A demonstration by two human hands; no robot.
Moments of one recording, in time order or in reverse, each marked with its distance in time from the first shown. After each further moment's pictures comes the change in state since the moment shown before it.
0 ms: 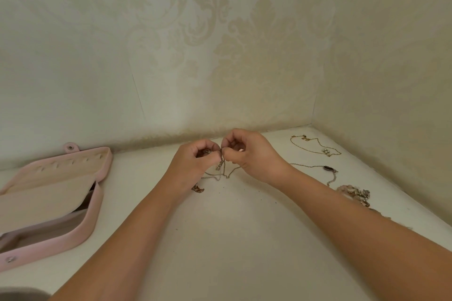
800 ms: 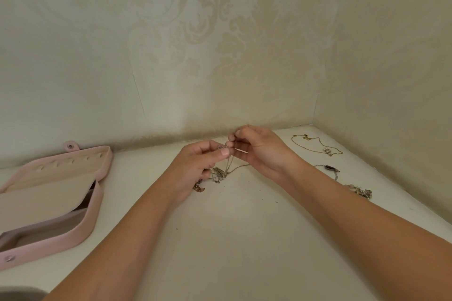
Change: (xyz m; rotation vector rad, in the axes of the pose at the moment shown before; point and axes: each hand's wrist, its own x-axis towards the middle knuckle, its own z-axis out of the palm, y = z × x) left_hand 0.000 -0.003 0.000 -0.260 -0.164 -0.069; right_hand 0.008 0.002 -0.010 0.770 0.014 0.286
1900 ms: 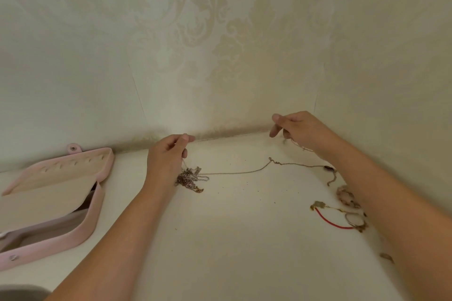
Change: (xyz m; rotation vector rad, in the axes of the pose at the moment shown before) left_hand 0.011 -0.012 -0.025 0.148 0.551 0.097; right_hand -0.009 -0.053 -0.067 -0.949 0.235 -0.054
